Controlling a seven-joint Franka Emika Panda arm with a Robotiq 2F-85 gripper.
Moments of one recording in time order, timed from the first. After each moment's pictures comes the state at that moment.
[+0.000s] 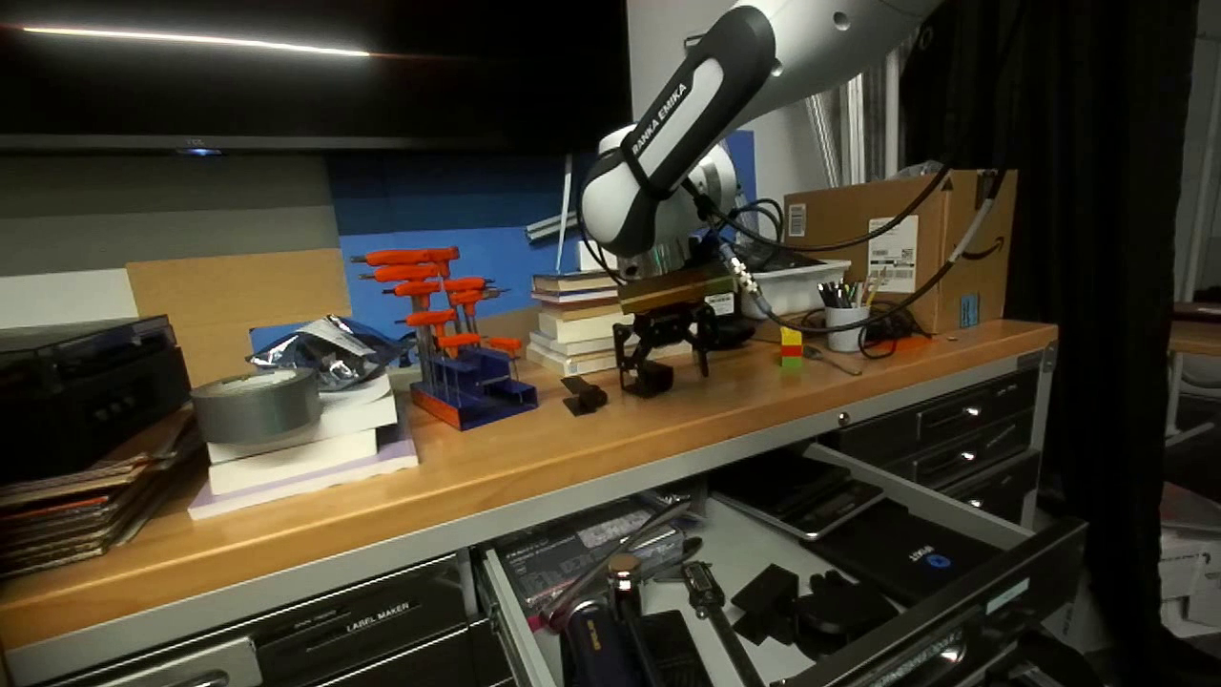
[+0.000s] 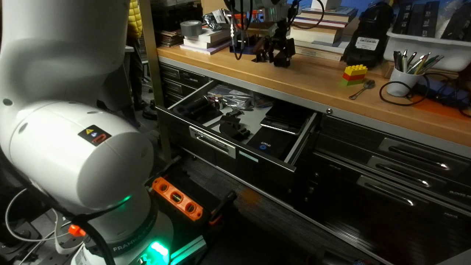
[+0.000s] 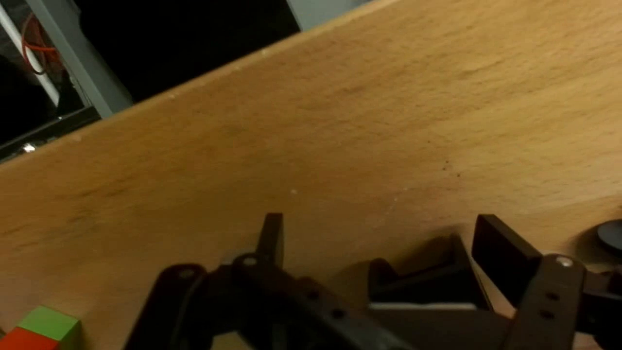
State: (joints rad) arm 0.19 0.52 -0.08 -1.54 -0.21 2.13 0.53
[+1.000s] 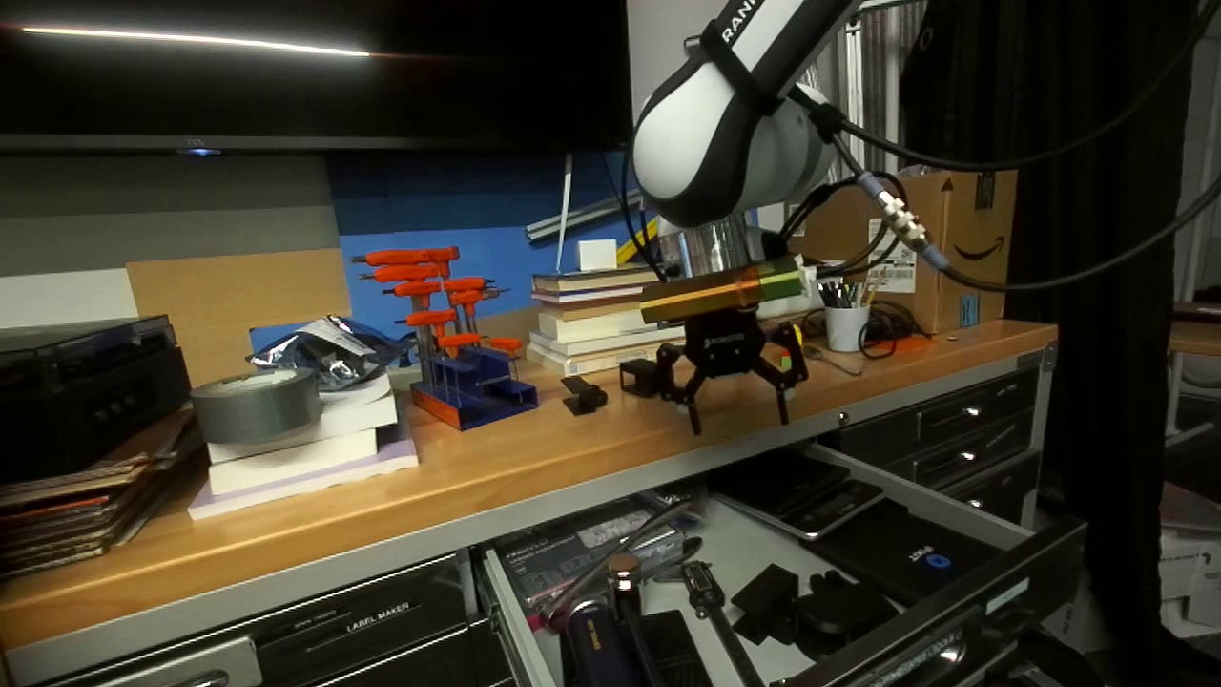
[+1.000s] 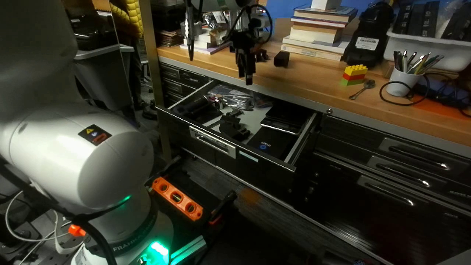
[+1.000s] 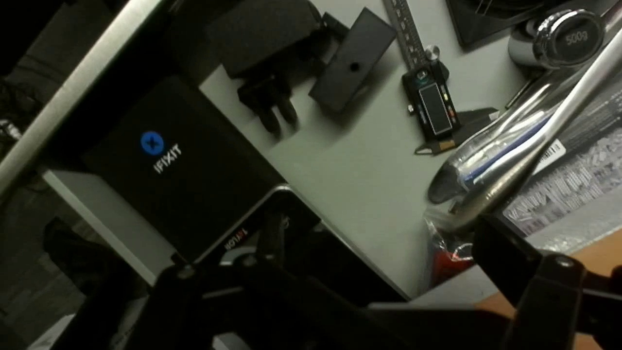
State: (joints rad) arm 0.19 0.08 -0.01 -2.16 -0.17 2.14 0.92
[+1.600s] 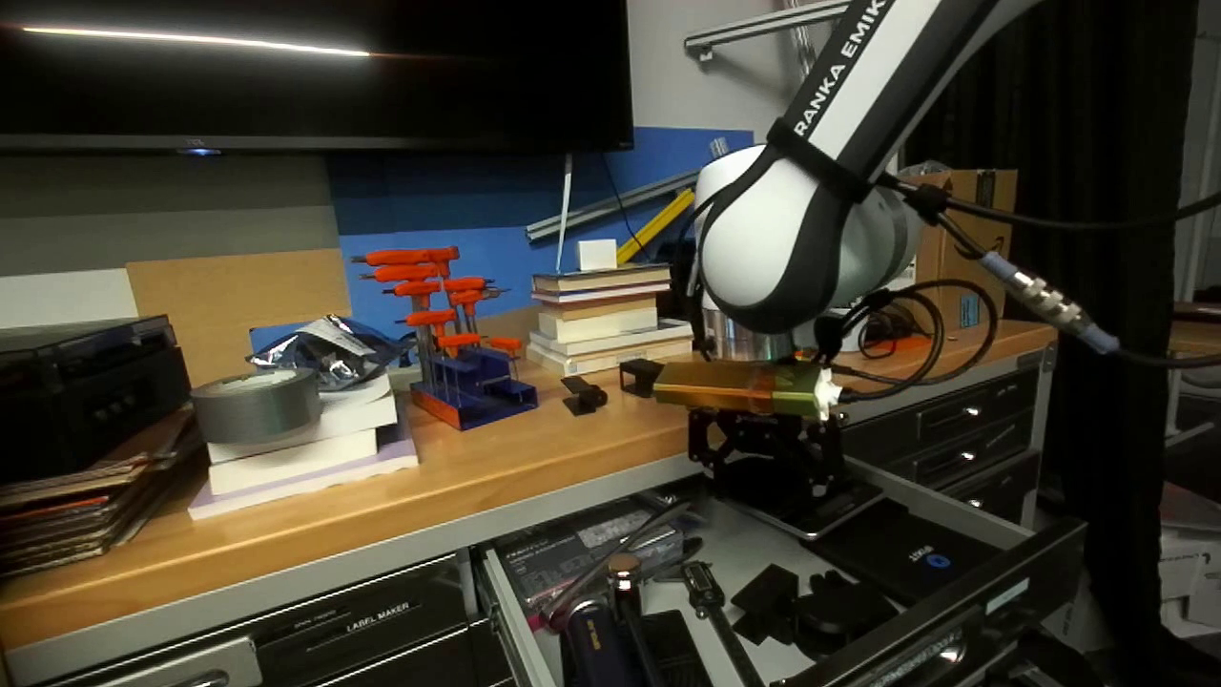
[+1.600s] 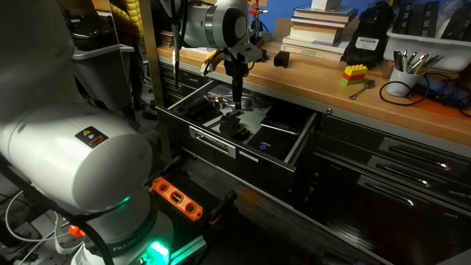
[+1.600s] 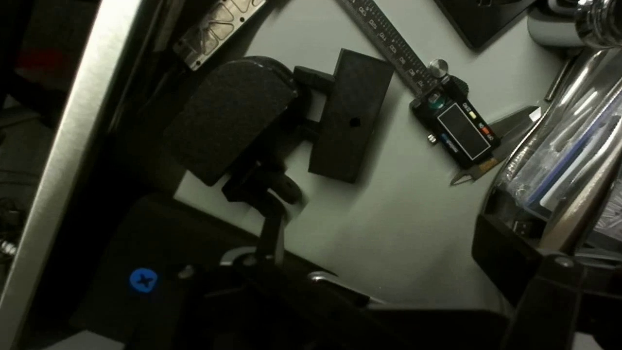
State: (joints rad) arm 0.16 0.05 0.01 -2.44 -0.15 2.49 1.24
